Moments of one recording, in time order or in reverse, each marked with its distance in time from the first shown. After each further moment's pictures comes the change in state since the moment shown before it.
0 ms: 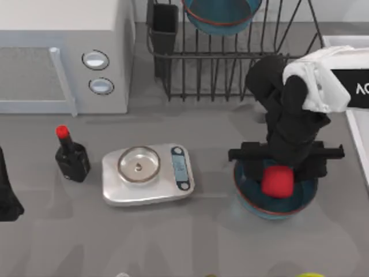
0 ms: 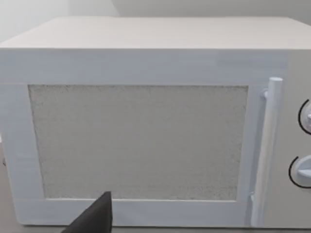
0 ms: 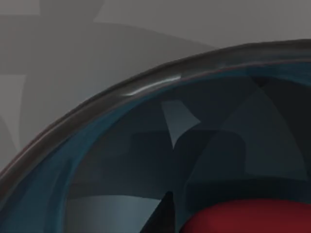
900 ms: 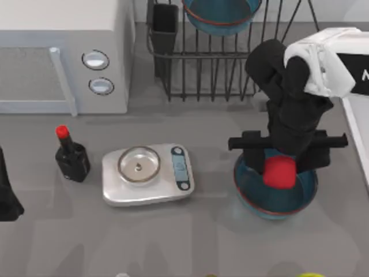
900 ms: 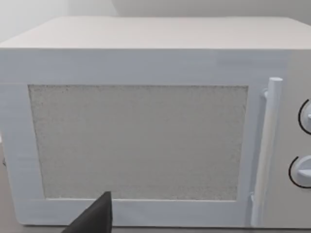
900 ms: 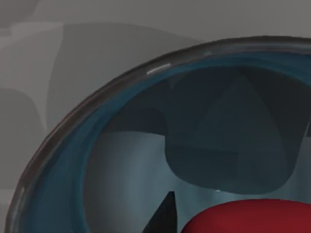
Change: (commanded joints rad) left arm 0.000 0.000 0.000 0.000 0.000 0.000; right arm 0.006 -0.105 0.102 -0.167 0.027 -0.002
